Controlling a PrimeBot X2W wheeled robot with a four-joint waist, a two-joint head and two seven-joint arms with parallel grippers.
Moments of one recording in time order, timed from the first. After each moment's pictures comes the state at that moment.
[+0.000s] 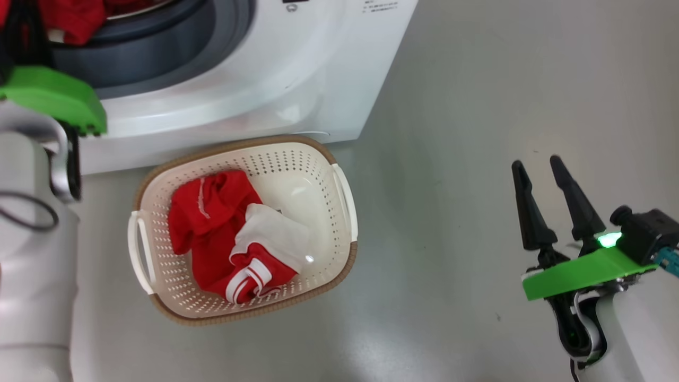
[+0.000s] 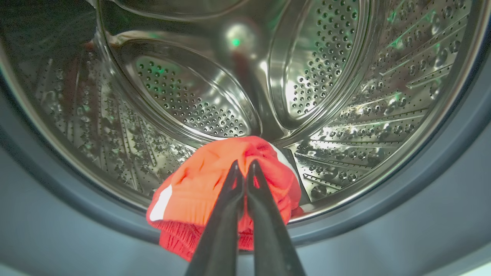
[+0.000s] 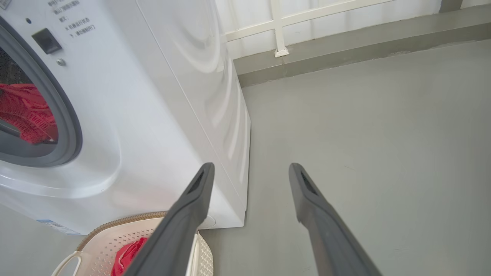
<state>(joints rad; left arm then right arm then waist) -1.07 0.21 -0.03 0.89 -0.09 0.03 -0.25 -0.28 -0.12 0.07 0.24 0.51 0.12 -0.26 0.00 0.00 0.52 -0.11</state>
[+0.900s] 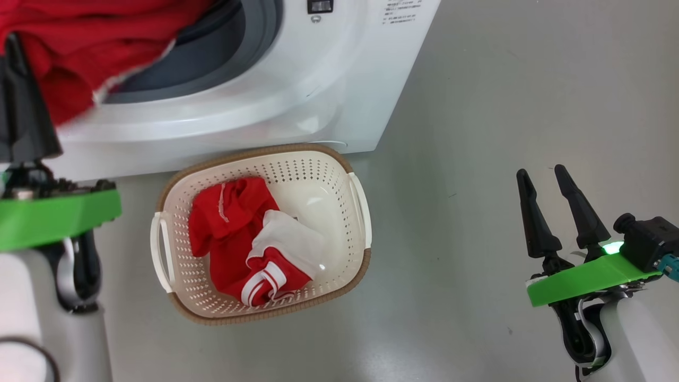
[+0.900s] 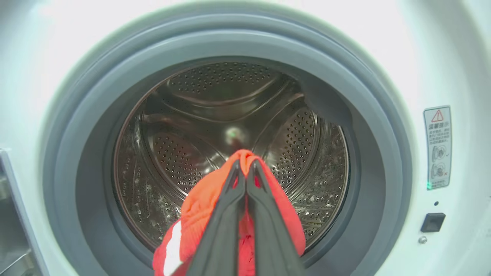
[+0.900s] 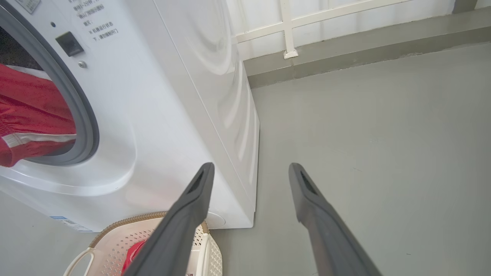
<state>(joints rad) -0.60 0.04 0.21 0.11 -0.14 -0.10 -0.25 -0.25 -0.13 0.07 0.24 0.51 0.12 -0.26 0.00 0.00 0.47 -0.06</state>
